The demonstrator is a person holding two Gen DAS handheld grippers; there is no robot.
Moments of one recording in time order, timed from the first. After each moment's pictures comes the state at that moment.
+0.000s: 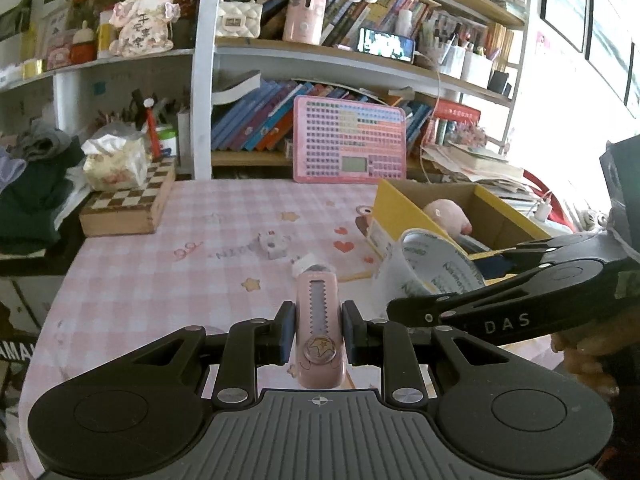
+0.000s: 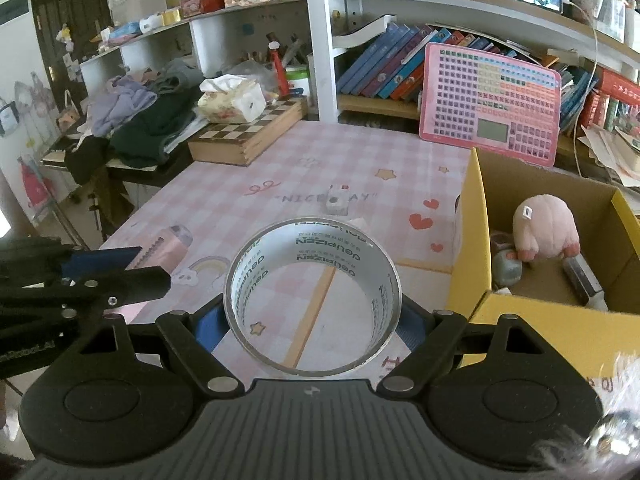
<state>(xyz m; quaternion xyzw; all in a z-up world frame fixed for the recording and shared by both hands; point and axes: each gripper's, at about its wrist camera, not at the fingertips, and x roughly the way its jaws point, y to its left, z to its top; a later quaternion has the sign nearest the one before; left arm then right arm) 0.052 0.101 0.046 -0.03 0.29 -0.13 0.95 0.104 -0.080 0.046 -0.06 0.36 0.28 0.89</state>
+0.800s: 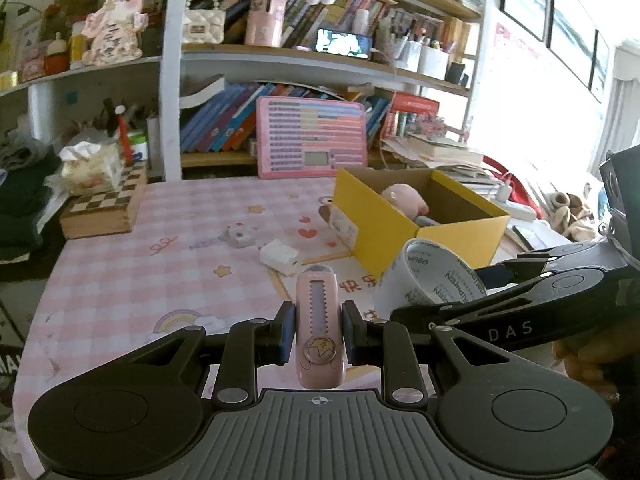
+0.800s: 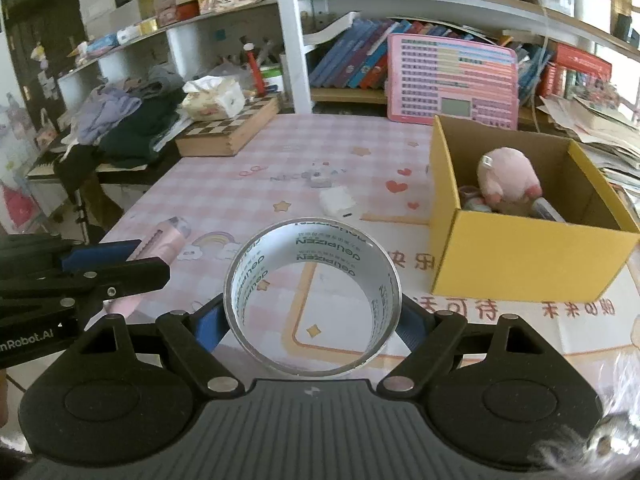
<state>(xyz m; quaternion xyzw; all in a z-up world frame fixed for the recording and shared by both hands) 0.014 0.098 0.047 -0.01 0.28 -0.18 0.94 0.041 -0.100 0.043 -0.03 0.36 0.23 0.90</state>
